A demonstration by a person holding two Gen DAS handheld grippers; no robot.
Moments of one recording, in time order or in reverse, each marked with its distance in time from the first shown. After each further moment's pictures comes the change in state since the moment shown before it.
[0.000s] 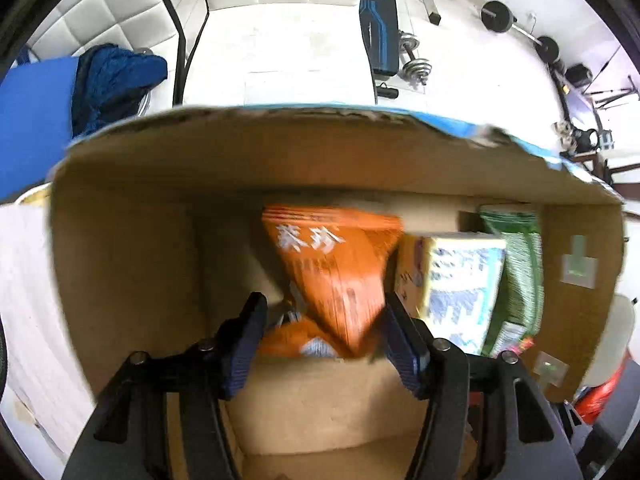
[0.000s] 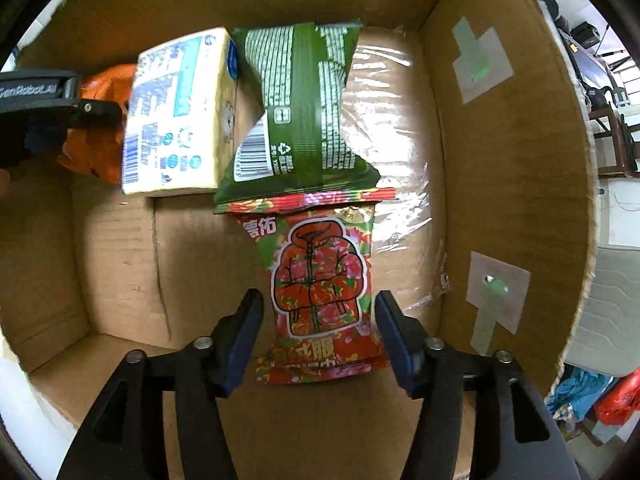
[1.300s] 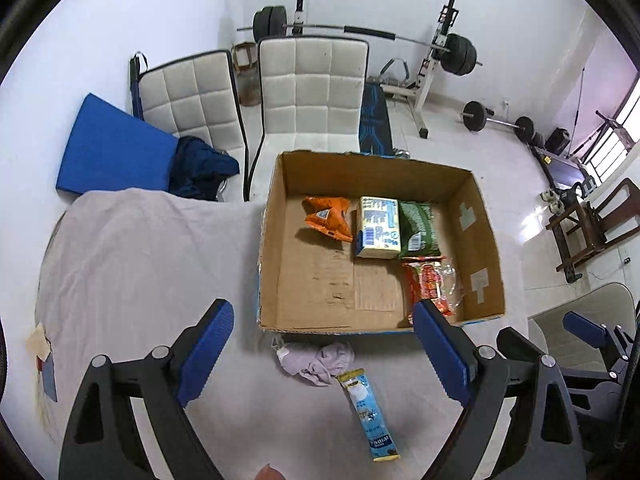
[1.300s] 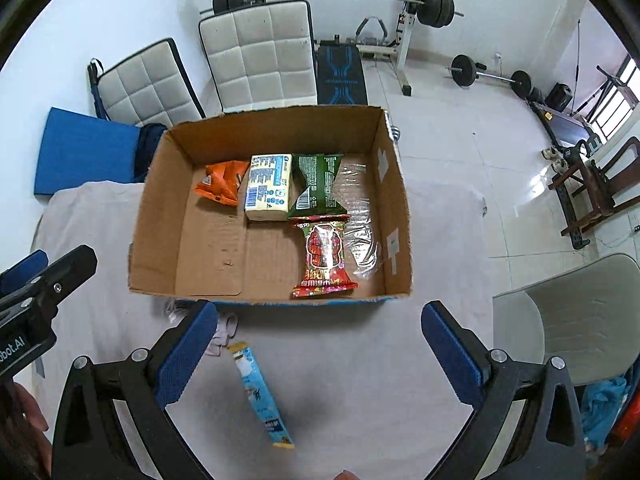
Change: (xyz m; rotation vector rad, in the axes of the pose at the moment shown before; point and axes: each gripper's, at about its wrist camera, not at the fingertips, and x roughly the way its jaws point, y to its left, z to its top) left arm -0.192 -0.041 -0.250 0.006 -0.534 0.106; right arm -0.205 -0.010 -0.164 -0.015 -0.438 0.044
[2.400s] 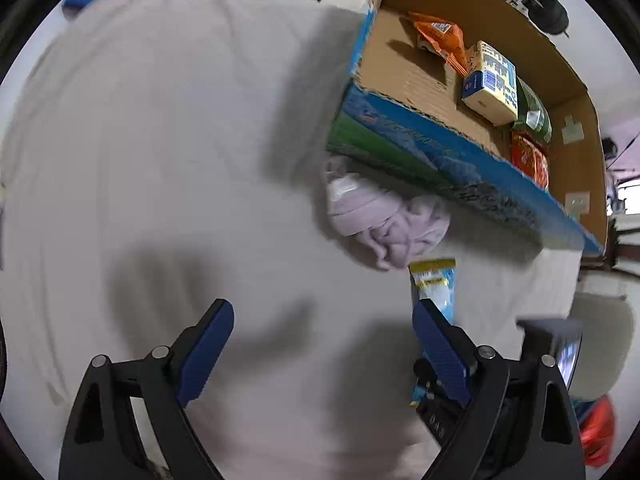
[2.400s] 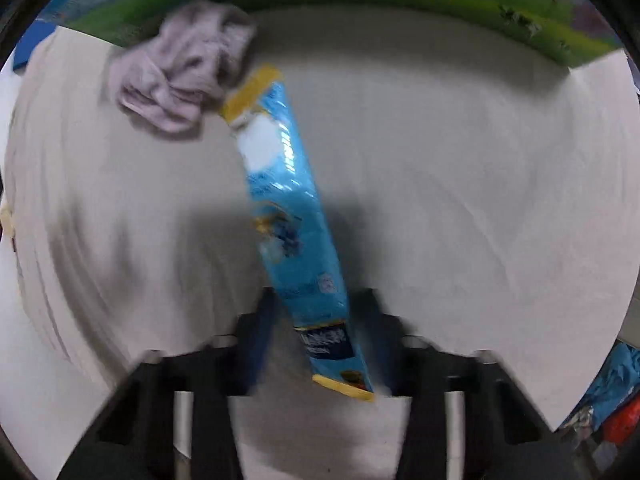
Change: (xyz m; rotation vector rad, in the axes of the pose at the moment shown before) left arm 0.148 0.066 -0.123 -0.309 0.426 -0.020; right arm 0.197 0.050 -0.167 -0.071 0.541 0.104
